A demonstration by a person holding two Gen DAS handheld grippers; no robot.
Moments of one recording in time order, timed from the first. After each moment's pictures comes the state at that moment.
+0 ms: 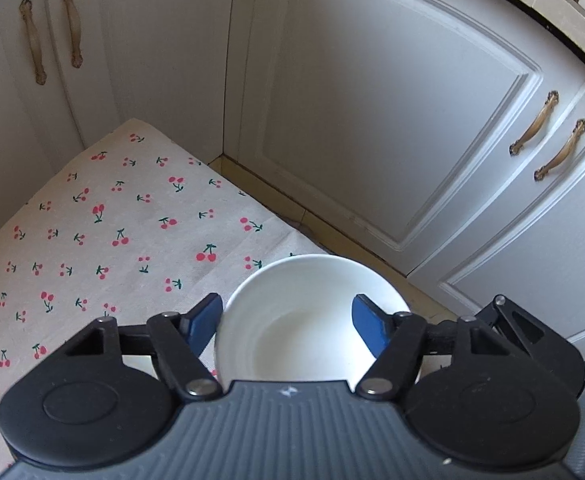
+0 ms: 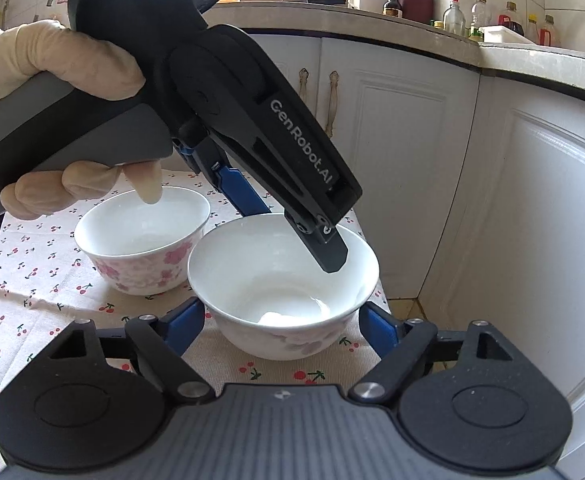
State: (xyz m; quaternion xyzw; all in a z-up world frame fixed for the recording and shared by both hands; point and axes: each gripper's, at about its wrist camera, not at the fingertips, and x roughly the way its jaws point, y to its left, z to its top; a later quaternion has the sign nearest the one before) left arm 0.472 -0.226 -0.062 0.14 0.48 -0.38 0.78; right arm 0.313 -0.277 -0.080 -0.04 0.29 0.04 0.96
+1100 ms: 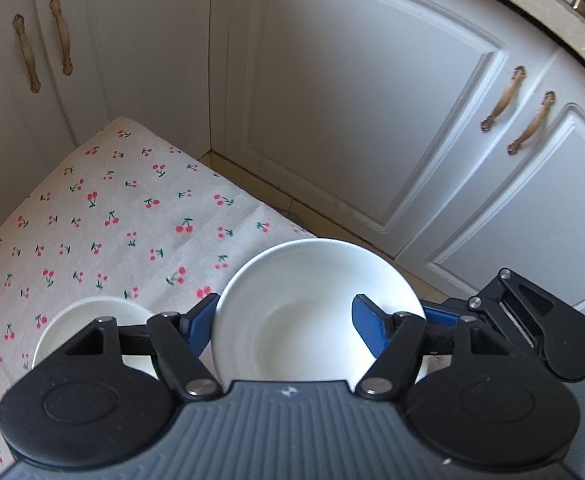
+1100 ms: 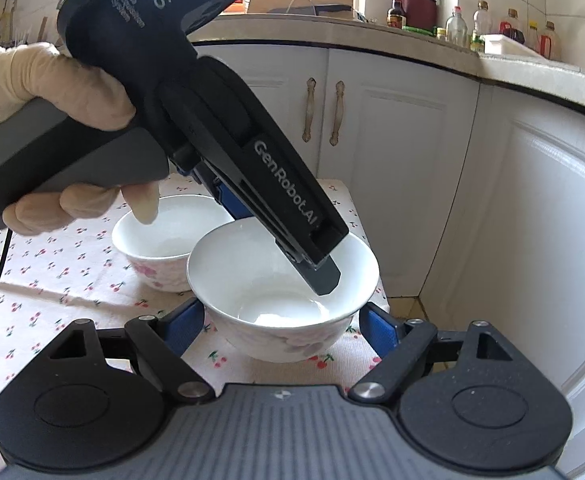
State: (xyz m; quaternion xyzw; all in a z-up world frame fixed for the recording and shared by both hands) left arm 0.428 -0.213 -0.041 0.15 0.47 -0.40 0.77; right arm 0.278 -0.265 -0.055 -0.04 0.29 0.05 0.96
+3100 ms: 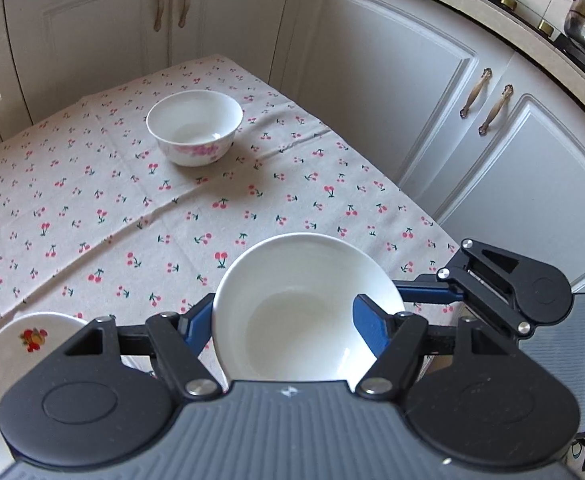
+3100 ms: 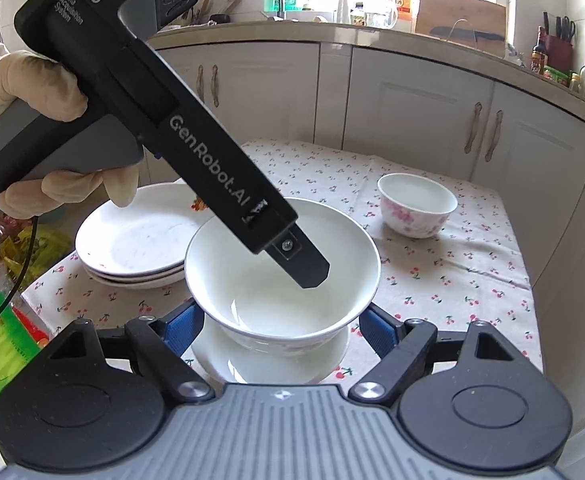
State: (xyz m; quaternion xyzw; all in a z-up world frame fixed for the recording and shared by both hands) left arm 0.219 -0.060 -0.006 0.07 0.47 -0.32 0.82; right arm 0.112 -0.158 -0.016 -0.10 0.31 0.24 0.91
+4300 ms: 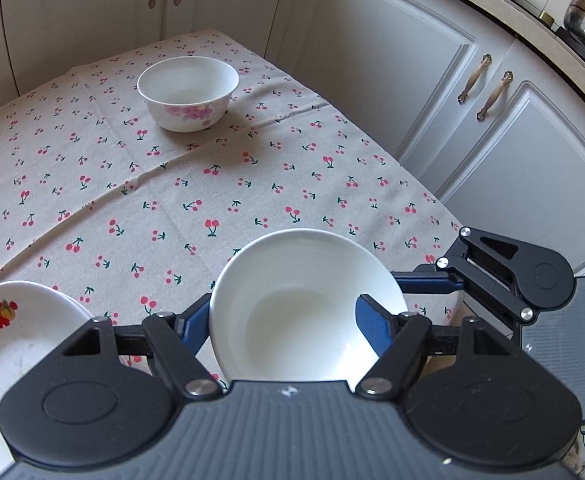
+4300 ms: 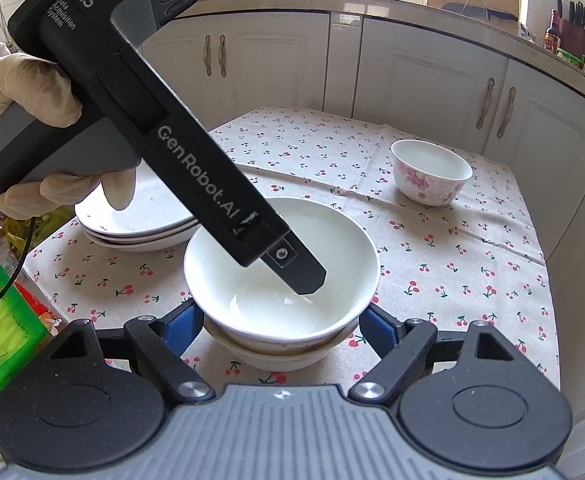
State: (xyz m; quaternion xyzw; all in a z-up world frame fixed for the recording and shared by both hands) left arm 0.219 -0.057 -0.035 0.06 0.48 -0.33 0.81; right arm 0.115 -0.154 -0.035 -0.11 0.34 0.25 0.90
